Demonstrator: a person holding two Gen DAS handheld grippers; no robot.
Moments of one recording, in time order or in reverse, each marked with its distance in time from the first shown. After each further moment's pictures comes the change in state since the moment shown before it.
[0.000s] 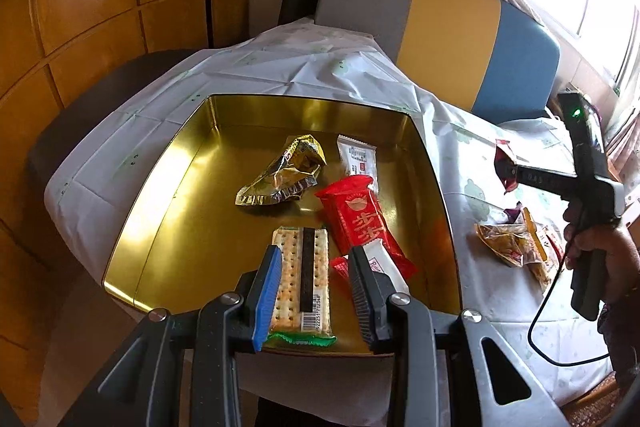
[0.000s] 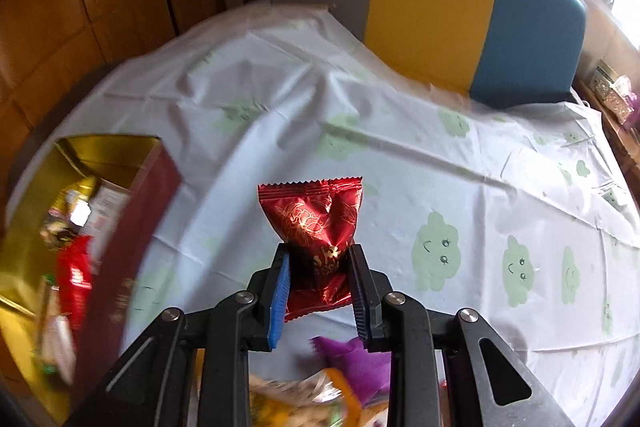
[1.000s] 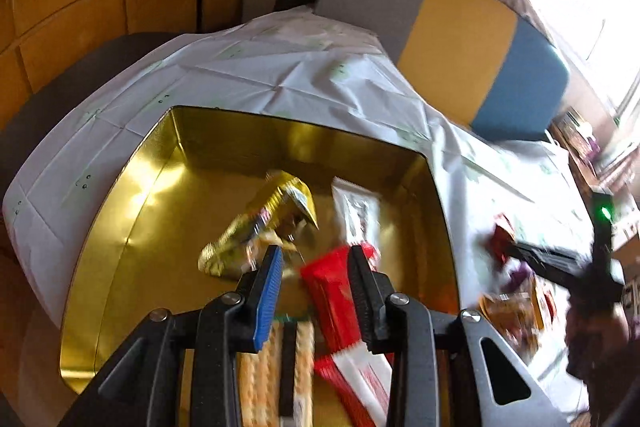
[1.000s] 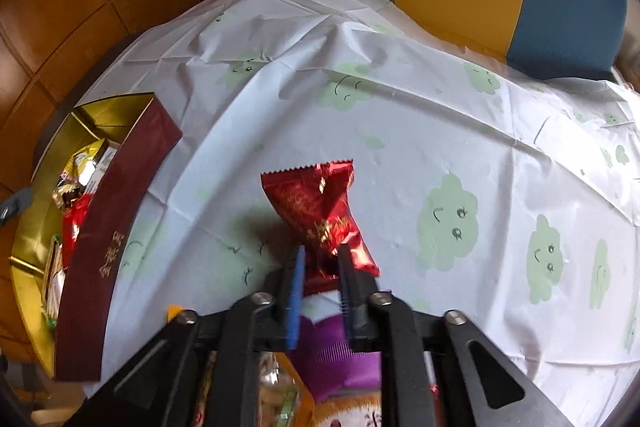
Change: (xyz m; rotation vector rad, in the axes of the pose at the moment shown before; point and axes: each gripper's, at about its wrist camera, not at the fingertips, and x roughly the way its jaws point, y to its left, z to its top) left arm 0.063 0.006 0.061 -0.071 0.056 -0.086; right arm 0.045 -0.034 -0.008 -0.043 0.173 0.113
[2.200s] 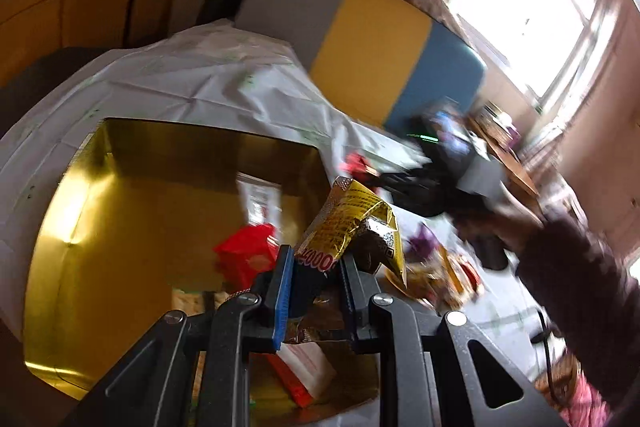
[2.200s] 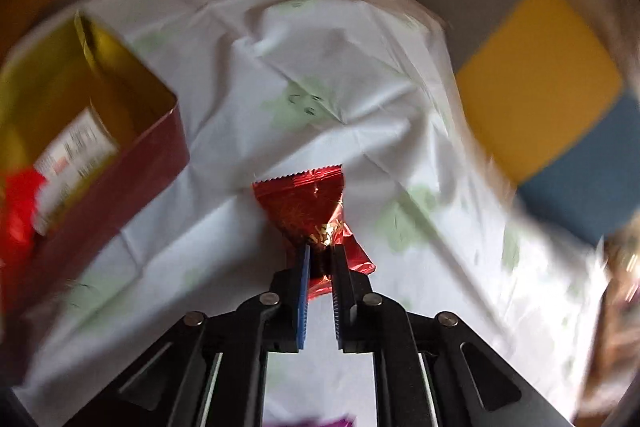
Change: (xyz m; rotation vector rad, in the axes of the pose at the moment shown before) left arm -0.034 -0.013 -0.010 0.061 -0.041 -0.276; right arm 0.030 0.056 0.066 -0.393 0.006 -0.139
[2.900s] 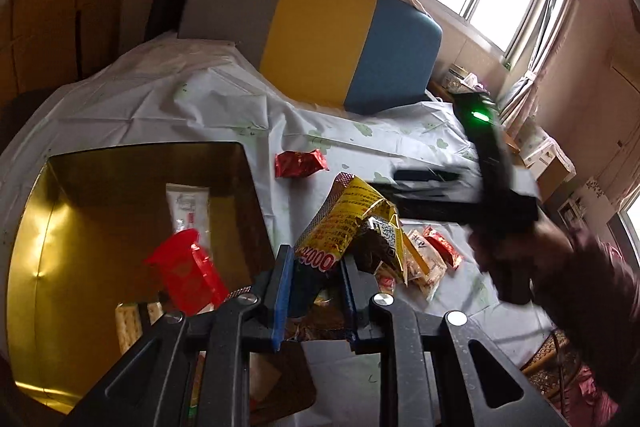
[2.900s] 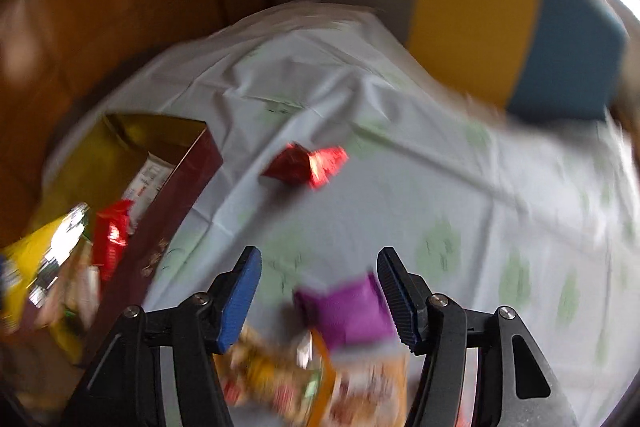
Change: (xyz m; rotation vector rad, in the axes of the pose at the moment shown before) left arm 0.009 -0.070 -0.012 0.194 0.034 -0.068; right arm -0.059 0.001 -0.048 0.185 -0.118 0.066
